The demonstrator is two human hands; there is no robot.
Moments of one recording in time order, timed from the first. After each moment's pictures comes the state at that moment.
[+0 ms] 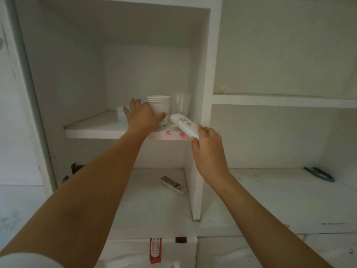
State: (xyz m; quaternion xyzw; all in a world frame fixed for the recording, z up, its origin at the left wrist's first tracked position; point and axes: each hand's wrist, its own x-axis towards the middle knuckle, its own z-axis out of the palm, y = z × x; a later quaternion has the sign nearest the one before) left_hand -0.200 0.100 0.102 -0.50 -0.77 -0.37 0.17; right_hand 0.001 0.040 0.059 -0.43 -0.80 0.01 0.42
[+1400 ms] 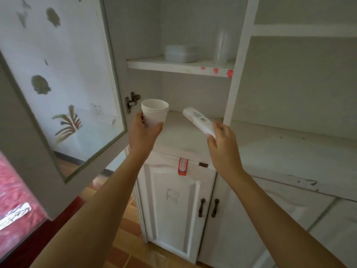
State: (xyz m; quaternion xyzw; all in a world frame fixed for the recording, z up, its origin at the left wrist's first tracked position) left_hand -0.117 -0.118 -0.064 -0.30 -0.72 -0.61 0.07; right_hand 0.056 -0.029 -0.064 -0.30 -0.86 0.16 0.39
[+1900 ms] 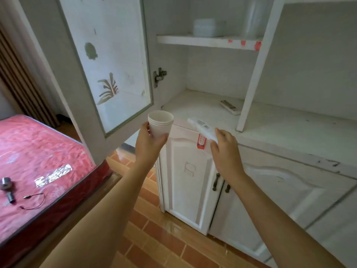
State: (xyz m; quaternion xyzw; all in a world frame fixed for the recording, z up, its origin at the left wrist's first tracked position) left_hand -0.073 -0.217 -0.132 -0.25 -0.76 -0.60 0.00; right_hand 0.078 -0.095 -0.123 -0.29 -0.88 0.24 0.28
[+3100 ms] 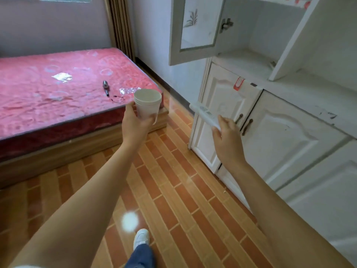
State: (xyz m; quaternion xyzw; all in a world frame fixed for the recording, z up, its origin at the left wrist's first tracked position) left_hand 0.281 -0.499 -0.171 -0.02 -0.80 -0.58 0.16; right_hand 0.383 -0.298 -0.149 -0.09 -0.94 0.28 0.20
